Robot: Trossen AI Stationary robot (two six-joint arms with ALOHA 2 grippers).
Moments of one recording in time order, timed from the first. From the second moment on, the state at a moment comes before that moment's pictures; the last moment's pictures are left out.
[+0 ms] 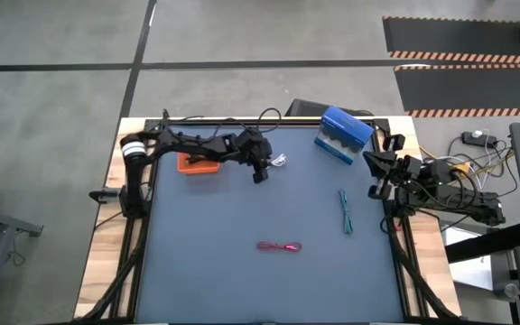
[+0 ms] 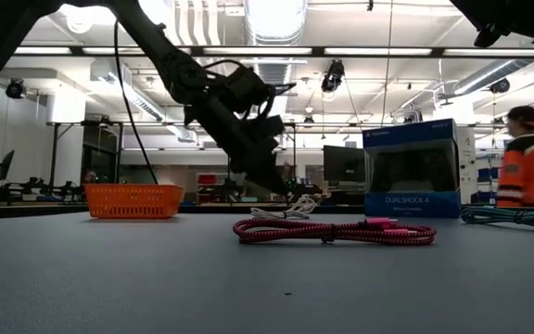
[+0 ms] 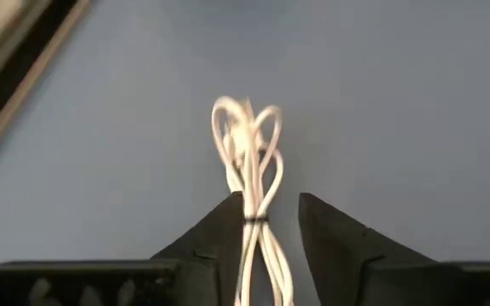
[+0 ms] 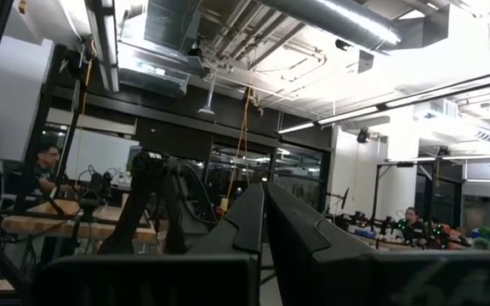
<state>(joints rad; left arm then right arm) 0.40 1.93 1.16 0.02 0.10 0.14 -0.19 0.09 0.17 0.41 0.05 -0.24</state>
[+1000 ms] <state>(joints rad) 0.40 1.99 1.16 -0.02 0.03 0.03 -0.19 0.09 0.17 0.40 0.05 -0.24</state>
